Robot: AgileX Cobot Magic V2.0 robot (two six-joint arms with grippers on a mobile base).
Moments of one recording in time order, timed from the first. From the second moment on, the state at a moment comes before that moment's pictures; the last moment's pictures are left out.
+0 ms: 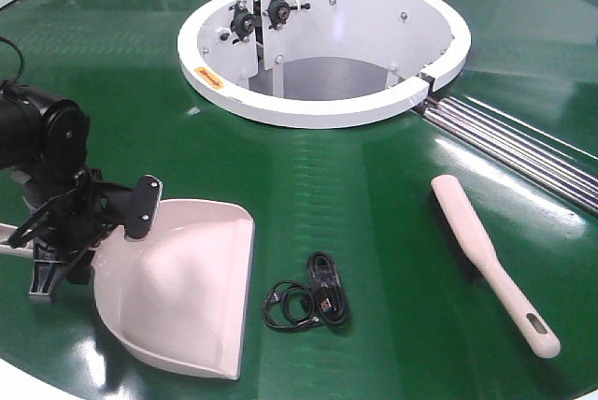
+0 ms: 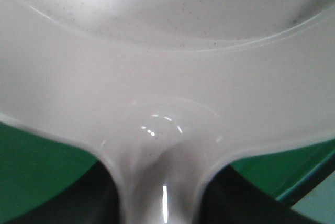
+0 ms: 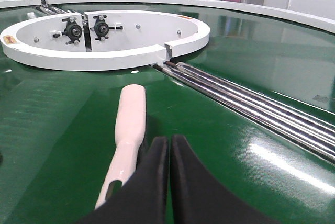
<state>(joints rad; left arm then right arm) -0.26 1.79 -1.23 0.15 1.11 1.26 0.02 -0.01 0.03 -0.02 0.19 -0.02</state>
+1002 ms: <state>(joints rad) -0.26 1.79 -1.23 0.15 1.11 1.26 0.02 -0.01 0.03 -0.02 0.19 -0.02</state>
